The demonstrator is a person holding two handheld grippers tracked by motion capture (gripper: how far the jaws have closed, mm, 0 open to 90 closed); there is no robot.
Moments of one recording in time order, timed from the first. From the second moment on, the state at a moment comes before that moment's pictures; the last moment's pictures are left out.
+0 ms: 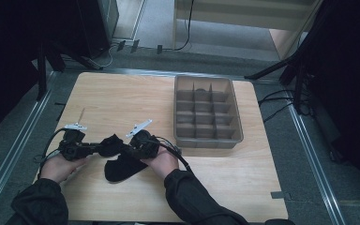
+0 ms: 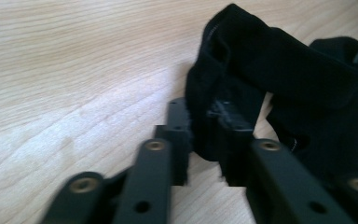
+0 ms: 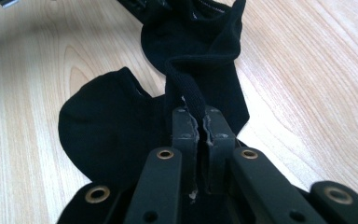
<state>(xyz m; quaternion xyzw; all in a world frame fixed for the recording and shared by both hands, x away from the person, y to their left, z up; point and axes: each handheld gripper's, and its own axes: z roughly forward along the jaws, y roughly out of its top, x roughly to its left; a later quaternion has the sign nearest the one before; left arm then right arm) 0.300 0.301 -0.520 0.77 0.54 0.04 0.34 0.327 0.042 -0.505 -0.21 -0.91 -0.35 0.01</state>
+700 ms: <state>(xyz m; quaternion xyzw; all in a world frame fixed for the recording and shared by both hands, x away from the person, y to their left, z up) 0.267 0.287 -0.470 0.77 0.51 0.03 0.37 0.332 0.002 -0.459 -0.25 -0.89 -0.38 -0.01</state>
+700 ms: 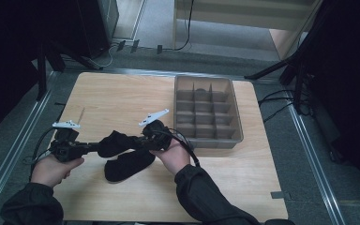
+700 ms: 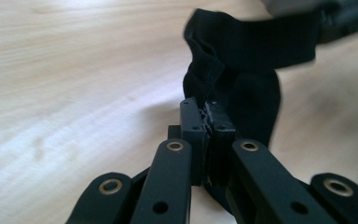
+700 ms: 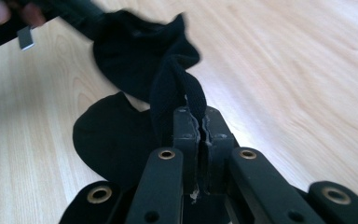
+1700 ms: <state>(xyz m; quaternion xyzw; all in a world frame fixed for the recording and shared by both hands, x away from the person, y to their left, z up) 0.233 0.274 -0.489 0.79 0.51 -0.03 0.36 0.315 -0.041 -0.479 -0.29 -0.89 -0.36 -0.03</state>
